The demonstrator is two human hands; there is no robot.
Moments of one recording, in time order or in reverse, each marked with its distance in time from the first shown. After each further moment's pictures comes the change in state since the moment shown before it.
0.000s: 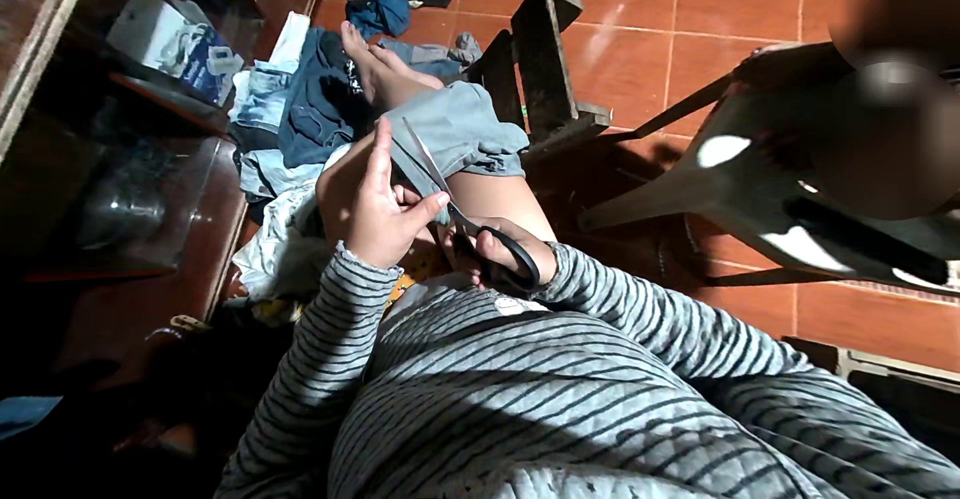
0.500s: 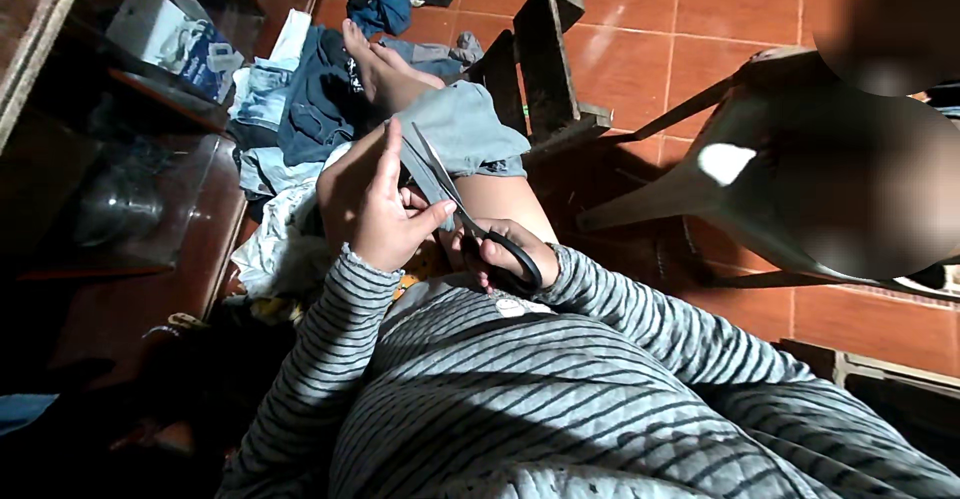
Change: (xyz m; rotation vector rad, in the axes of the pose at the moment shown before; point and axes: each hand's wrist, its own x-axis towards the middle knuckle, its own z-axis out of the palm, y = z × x) left_hand -0.005 0.001 0.002 -0.018 -0.028 -0.025; right_hand -0.006 0.006 -0.007 -0.049 0.016 -0.046
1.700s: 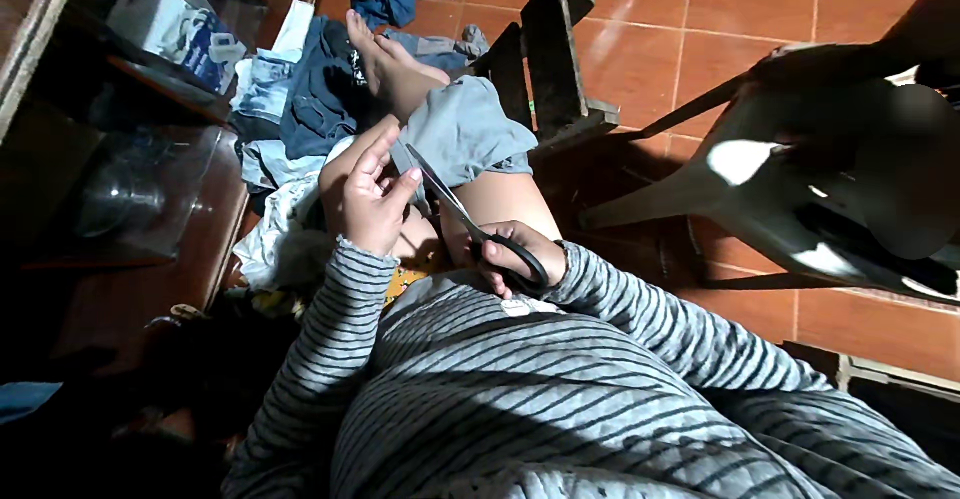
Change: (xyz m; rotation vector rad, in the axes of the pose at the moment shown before) left_hand 0.006 -0.023 -0.011 -0.062 0.296 -0.068; right_hand -0.005 -0.002 -0.006 0.041 -0.039 0.166
